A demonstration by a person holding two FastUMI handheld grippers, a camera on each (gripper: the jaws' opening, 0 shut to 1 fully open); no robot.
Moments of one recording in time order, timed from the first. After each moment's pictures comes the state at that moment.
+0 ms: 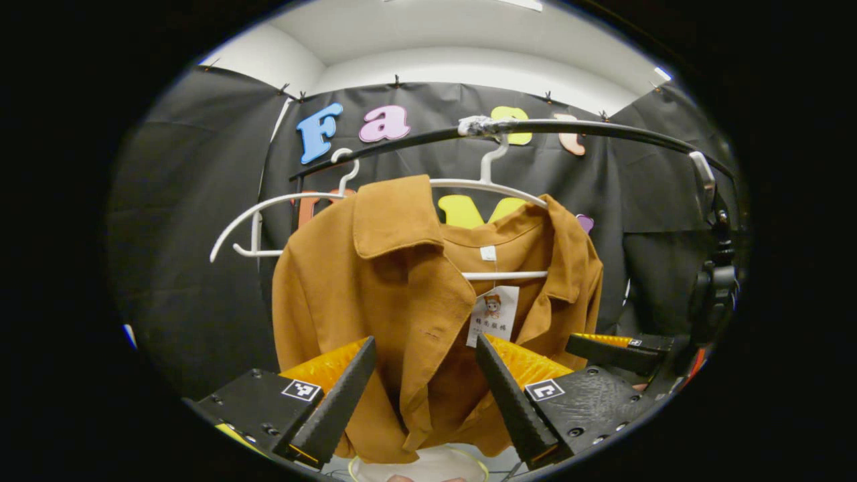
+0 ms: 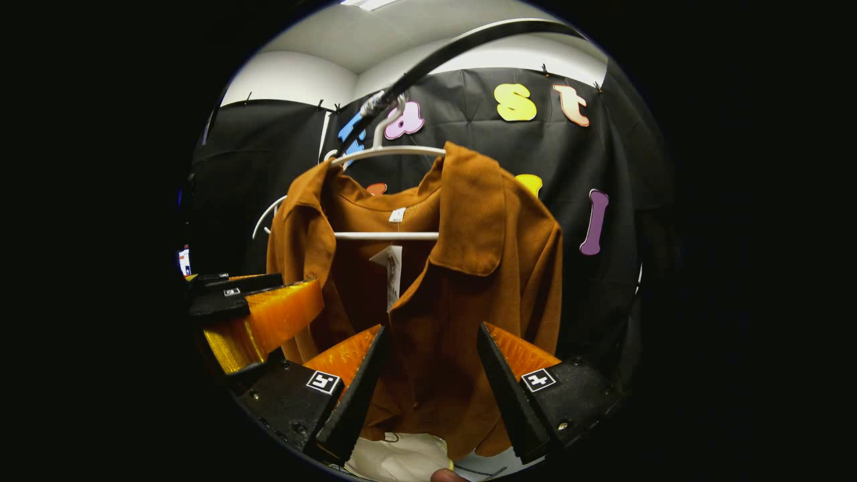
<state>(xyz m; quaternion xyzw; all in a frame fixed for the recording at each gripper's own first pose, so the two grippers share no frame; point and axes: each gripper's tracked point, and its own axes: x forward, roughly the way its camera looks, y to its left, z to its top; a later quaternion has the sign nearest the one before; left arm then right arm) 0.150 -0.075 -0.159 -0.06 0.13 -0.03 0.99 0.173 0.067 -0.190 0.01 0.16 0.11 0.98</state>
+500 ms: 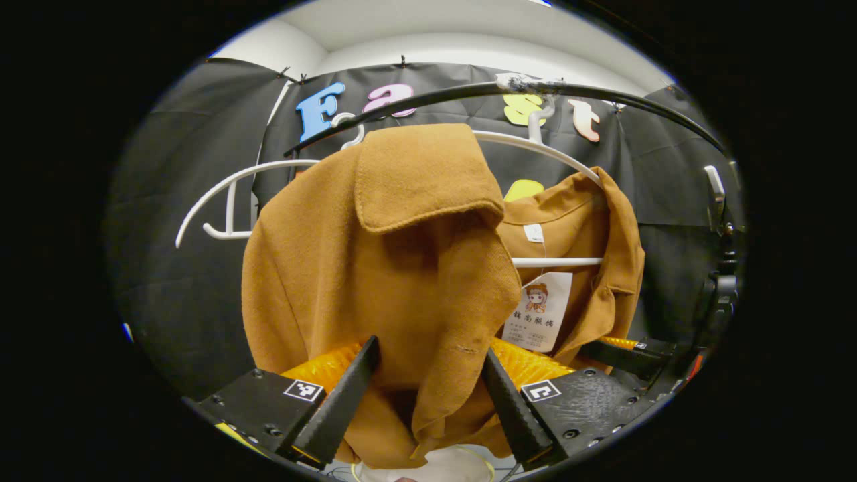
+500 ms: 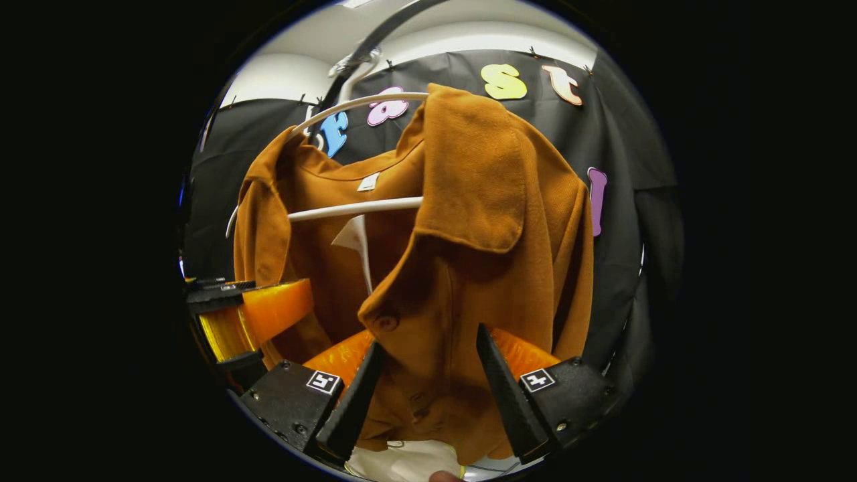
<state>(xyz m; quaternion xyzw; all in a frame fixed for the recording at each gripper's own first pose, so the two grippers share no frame) 0.189 -0.058 -0.184 -0.05 0.16 -0.03 0.99 0.217 0.066 -0.208 0.04 0.17 0.08 0.98</state>
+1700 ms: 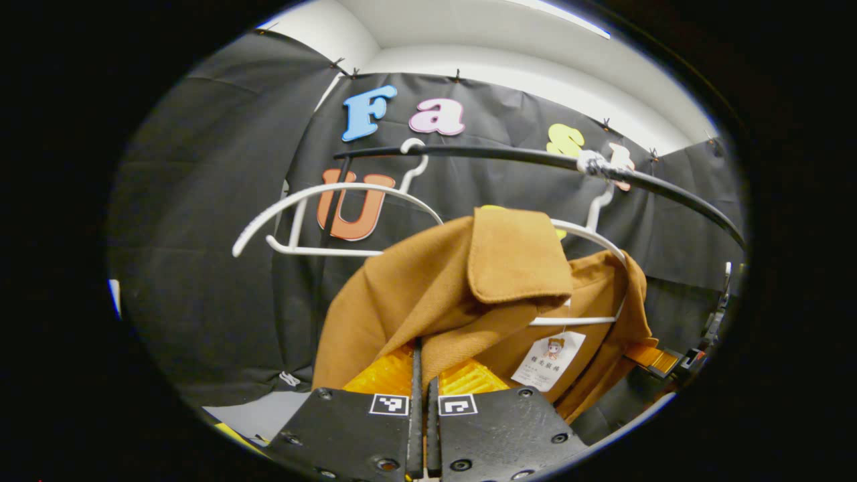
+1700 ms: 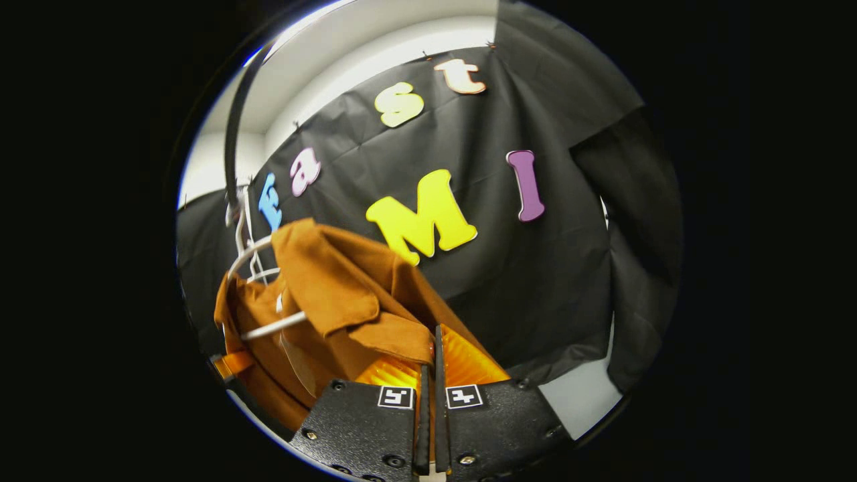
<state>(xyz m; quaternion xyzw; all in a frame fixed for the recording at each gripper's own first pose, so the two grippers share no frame) 0.164 0.006 -0.130 -0.15 0.13 0.03 0.98 0.221 -0.069 -0.136 0.24 0.12 -0.03 0.96</state>
